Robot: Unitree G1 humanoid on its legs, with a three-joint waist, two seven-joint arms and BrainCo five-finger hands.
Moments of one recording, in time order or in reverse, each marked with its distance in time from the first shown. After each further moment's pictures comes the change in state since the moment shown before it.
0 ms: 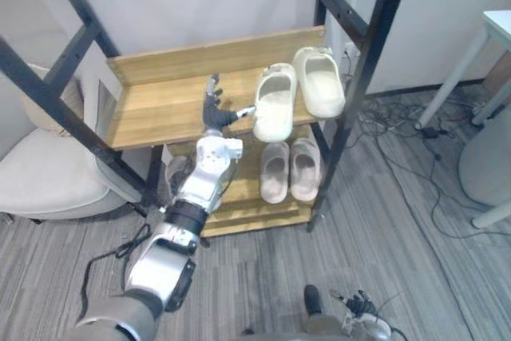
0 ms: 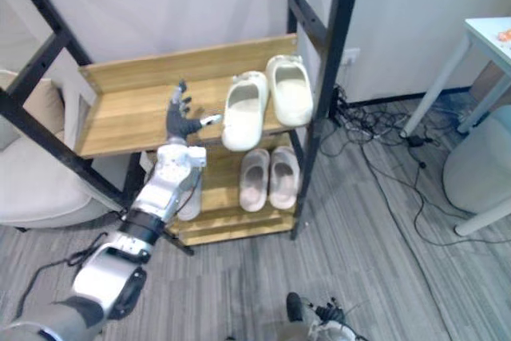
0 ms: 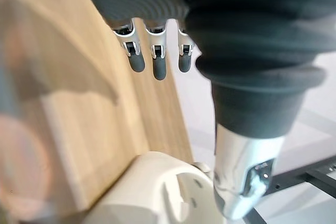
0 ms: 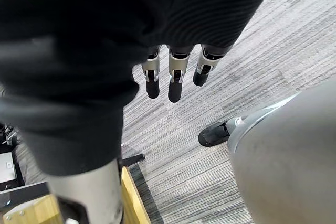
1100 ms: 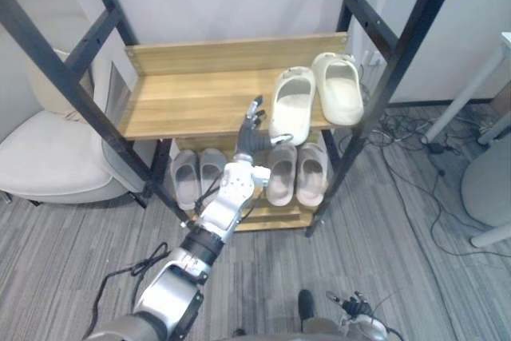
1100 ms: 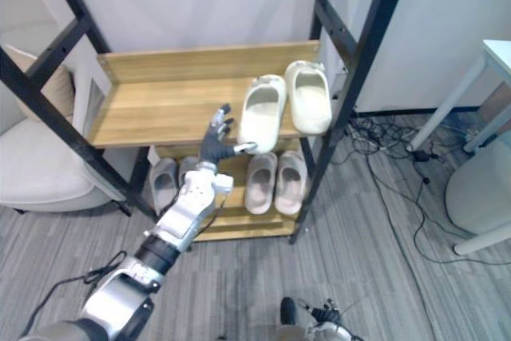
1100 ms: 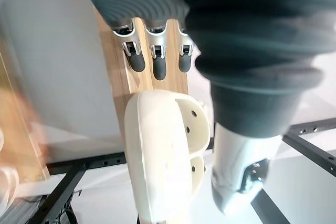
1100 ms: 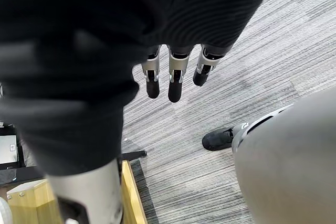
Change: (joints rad) left arm 0.136 -0.076 -0.190 -0.152 -0.021 -0.046 -0.097; right arm -0.007 0.005 0.035 0.003 0.001 0.001 -0.024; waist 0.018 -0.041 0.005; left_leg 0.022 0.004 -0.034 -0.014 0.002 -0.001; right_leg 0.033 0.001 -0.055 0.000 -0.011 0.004
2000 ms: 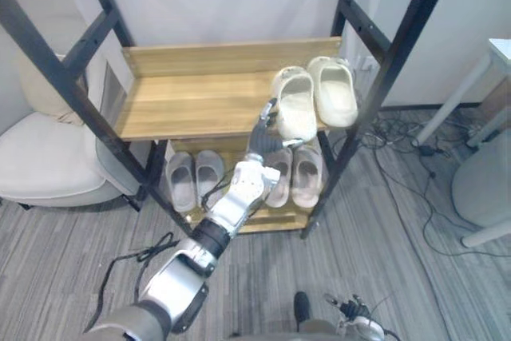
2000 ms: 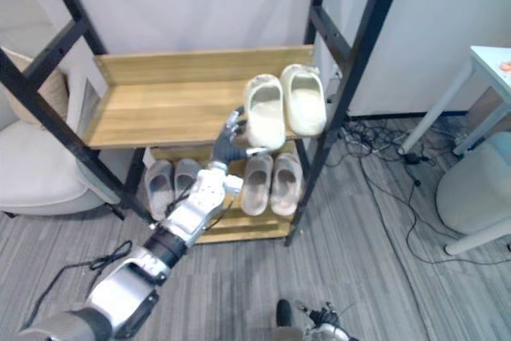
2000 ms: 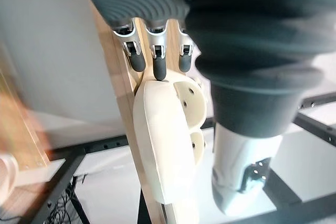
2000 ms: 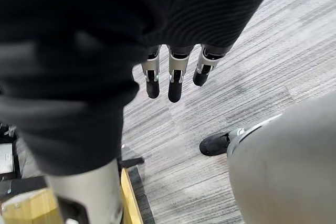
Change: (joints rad) left arm -0.114 -0.033 -0.061 0.173 0.016 -0.031 0.042; right arm 0.001 0.007 -0.009 0.033 0.000 0.000 -0.006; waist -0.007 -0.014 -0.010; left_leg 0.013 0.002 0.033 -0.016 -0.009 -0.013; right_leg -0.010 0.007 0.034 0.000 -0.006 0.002
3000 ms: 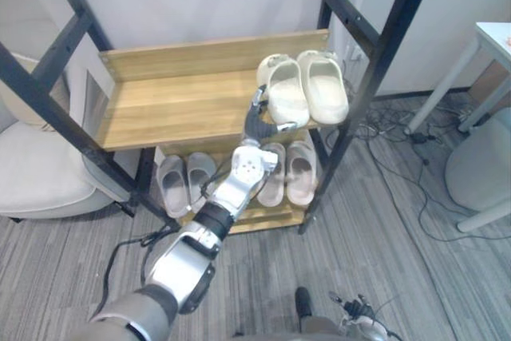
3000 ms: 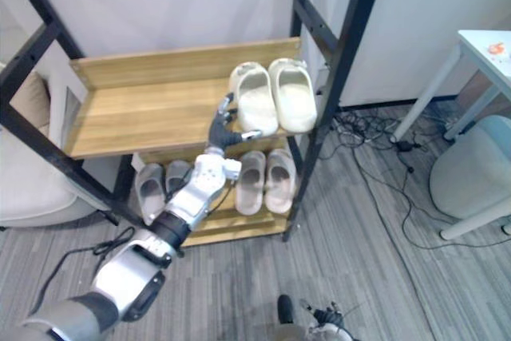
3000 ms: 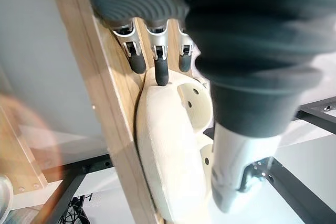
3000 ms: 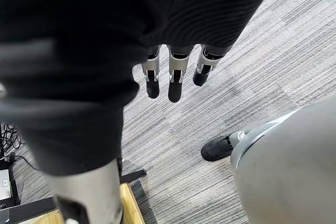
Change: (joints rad) left arm -0.094 -0.001 0.065 0.055 0.023 0.055 0.041; right arm 0.007 0.011 -0.048 -0.035 -0.006 -0.001 -0.017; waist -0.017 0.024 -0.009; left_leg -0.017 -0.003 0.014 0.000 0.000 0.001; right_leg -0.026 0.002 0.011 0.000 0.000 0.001
